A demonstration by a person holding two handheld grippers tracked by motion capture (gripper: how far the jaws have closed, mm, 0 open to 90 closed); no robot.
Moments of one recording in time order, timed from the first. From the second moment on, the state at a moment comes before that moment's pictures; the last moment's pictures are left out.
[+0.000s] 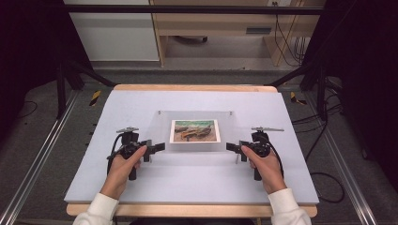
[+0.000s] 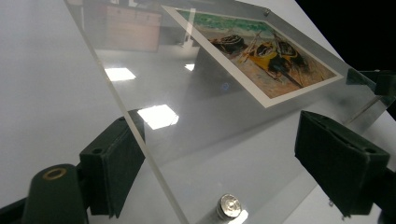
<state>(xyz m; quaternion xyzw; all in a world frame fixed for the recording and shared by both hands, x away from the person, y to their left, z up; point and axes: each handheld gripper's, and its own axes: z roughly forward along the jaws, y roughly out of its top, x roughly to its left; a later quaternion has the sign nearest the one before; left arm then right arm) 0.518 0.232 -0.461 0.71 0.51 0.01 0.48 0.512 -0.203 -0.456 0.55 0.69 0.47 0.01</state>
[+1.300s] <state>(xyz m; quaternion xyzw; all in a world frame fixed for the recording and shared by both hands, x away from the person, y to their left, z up) 0.512 0.235 -0.454 0.72 0.50 0.02 0.47 0.507 -0.203 -0.450 0.53 0.71 0.46 0.03</state>
